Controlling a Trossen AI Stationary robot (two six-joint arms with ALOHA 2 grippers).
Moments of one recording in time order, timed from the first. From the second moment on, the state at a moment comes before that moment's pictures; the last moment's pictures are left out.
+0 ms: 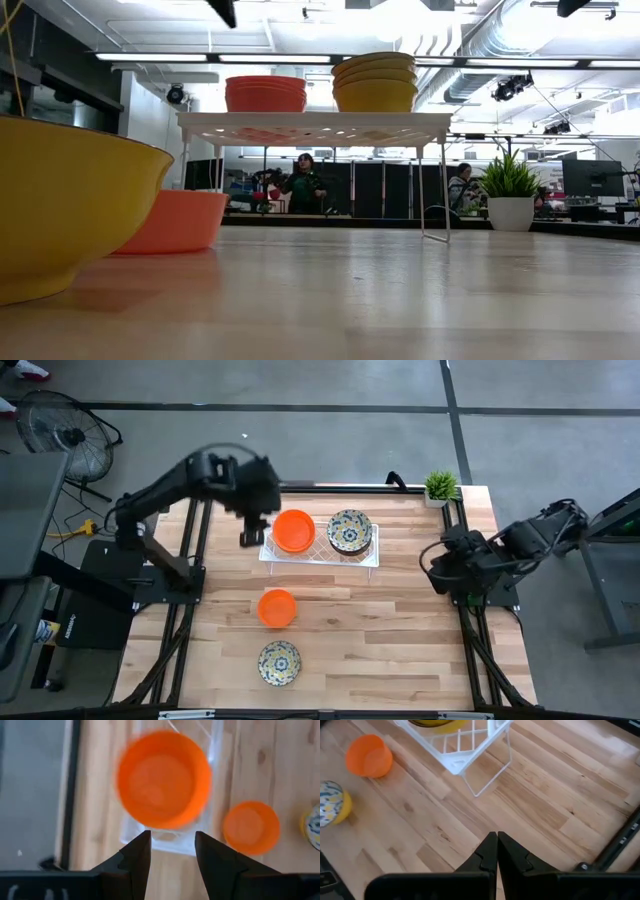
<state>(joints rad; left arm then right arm) 0.25 1.56 2.01 -1.57 -0.06 0.19 0.50 1.04 1.34 -1.54 0.48 1.33</state>
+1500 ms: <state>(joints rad) -0.31 1.33 0.95 -0.95 -0.12 -1.05 0.69 0.92 1.34 -1.57 0.60 1.54</state>
